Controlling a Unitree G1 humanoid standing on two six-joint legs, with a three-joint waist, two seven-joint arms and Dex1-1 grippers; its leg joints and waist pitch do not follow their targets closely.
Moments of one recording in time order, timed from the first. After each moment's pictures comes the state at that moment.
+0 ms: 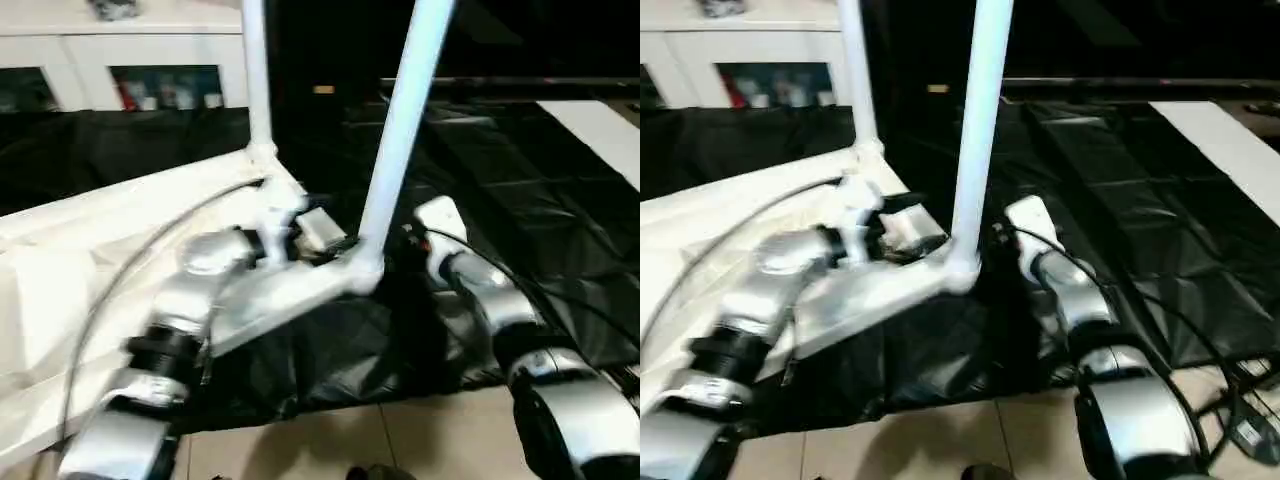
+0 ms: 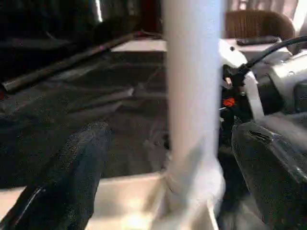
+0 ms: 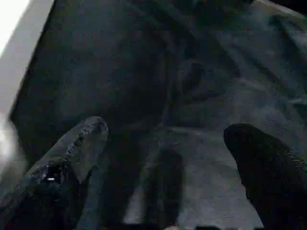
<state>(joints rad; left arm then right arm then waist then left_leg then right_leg) -0.61 0.25 -0.13 0.50 -0.16 0.01 -0.92 -0.72 -0.22 0.03 1.08 -0.05 -0.10 0.34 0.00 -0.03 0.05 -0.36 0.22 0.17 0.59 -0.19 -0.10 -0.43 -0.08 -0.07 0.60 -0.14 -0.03</state>
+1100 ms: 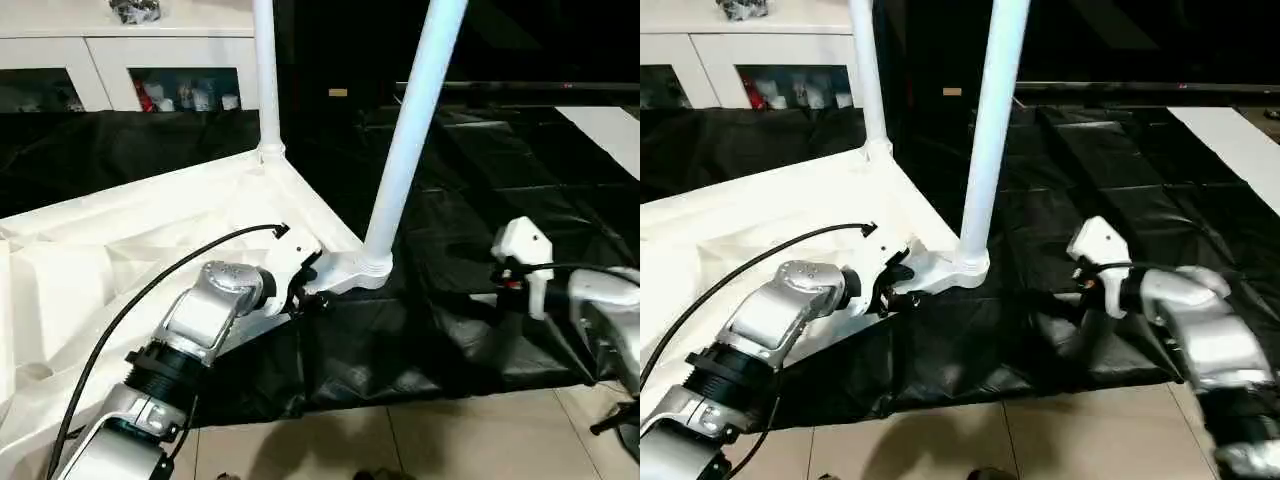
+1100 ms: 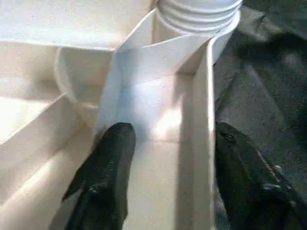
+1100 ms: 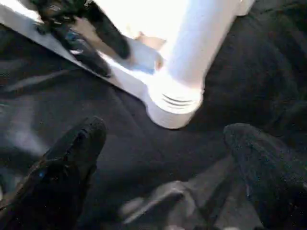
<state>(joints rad) -0.55 0.27 -0.30 0.30 0.00 0.65 -0.73 -0.30 -0.69 0.05 0.12 0.27 0.31 1.09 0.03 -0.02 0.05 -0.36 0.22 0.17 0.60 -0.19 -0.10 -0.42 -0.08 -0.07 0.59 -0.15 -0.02</state>
